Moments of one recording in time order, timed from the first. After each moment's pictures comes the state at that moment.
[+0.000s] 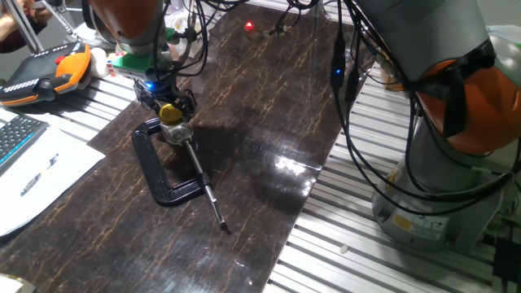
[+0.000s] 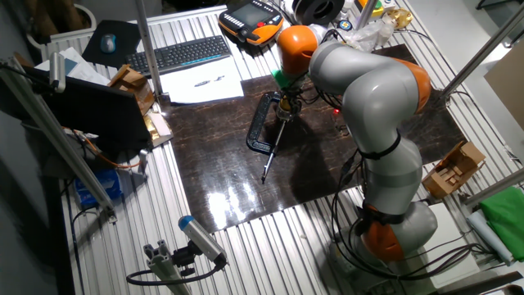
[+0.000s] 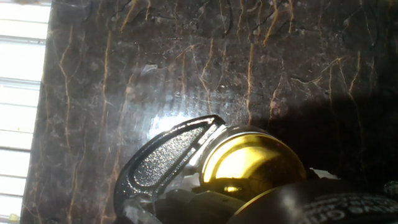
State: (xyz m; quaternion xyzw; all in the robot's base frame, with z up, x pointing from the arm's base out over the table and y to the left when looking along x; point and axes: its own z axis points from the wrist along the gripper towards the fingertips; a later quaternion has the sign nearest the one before) arm 0.630 0.049 0.088 0.66 0.75 -0.02 0.05
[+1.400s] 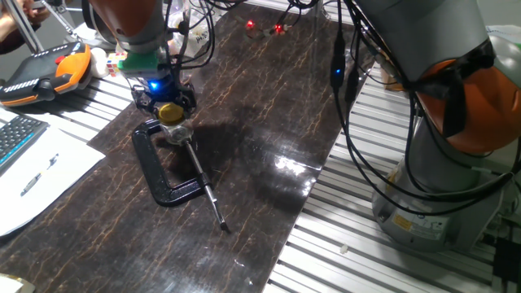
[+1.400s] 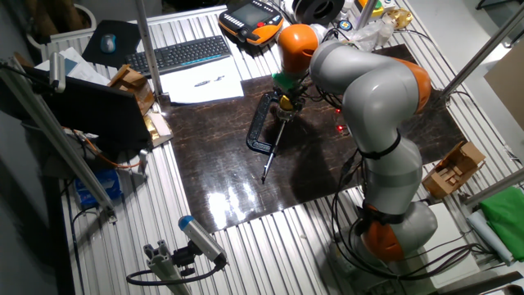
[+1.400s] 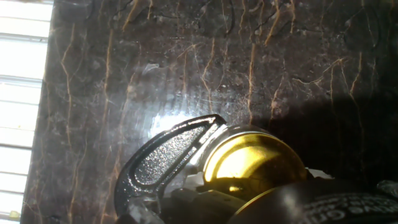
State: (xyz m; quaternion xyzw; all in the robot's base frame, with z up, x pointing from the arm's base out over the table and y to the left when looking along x) arm 0.629 0.051 0.089 0.52 0.85 -0.03 0.04
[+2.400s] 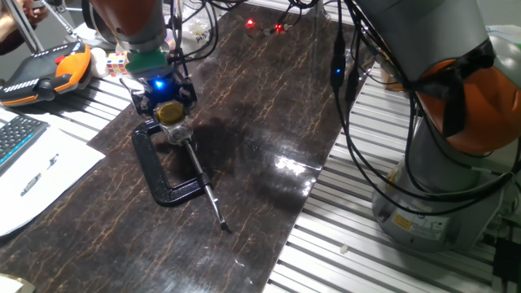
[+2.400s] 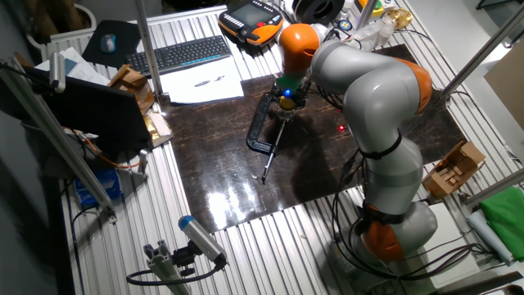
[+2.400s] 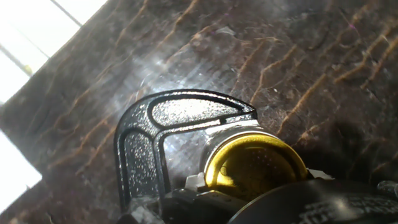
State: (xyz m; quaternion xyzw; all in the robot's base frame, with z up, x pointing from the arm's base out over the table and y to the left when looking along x) arm 0.629 0.051 0.091 0.37 0.93 -0.03 0.04
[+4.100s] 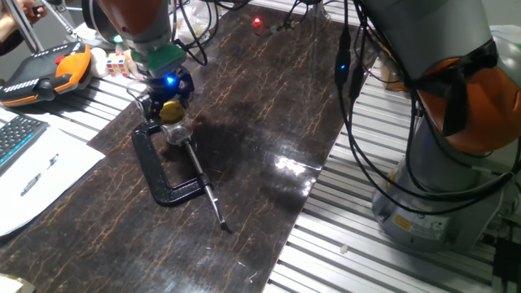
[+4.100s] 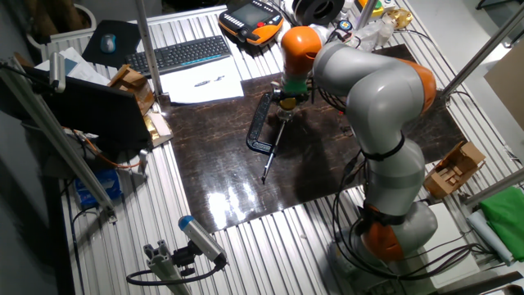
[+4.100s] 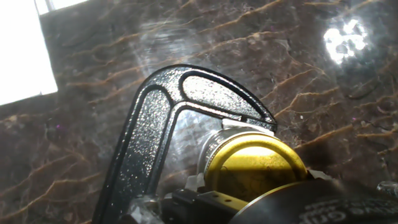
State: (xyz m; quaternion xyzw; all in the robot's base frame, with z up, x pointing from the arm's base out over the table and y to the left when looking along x) arm 0.628 0.049 0.095 0.15 0.99 -0.02 0.04
